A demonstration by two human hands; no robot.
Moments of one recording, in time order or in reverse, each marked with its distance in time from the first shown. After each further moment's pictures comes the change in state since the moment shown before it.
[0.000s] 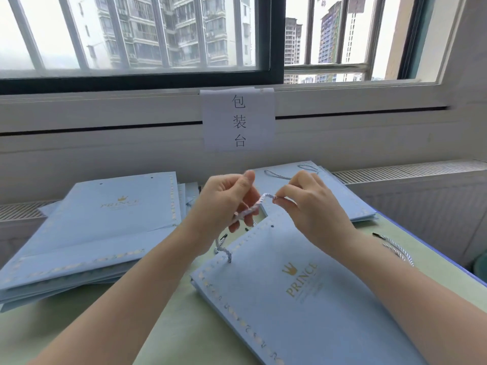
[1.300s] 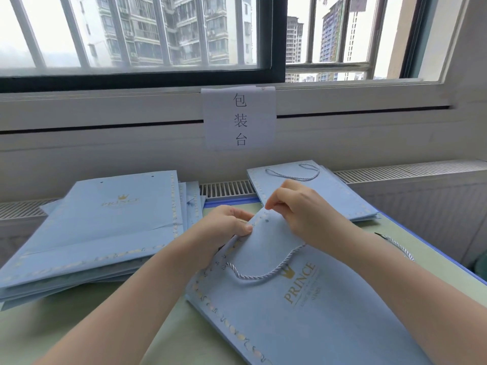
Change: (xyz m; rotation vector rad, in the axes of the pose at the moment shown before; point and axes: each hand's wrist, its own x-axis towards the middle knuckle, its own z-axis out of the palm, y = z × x) left_hand 0.003 -0.039 -0.006 -0.060 -0.134 -0.566; right_hand 0.006 -0.015 -0.008 0.206 -0.272 0.039
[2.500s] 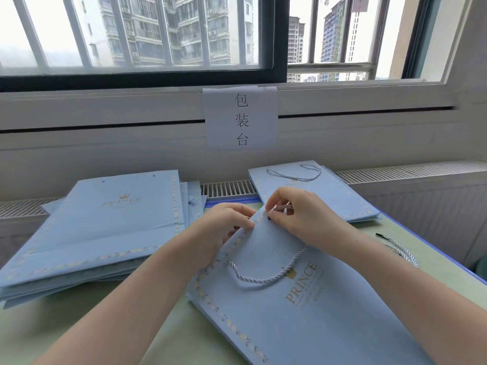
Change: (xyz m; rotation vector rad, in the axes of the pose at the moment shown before) left_hand -0.002 0.007 0.000 -0.086 -0.022 -0.017; right_hand -0.003 -0.003 0.001 0.222 -0.045 0.160
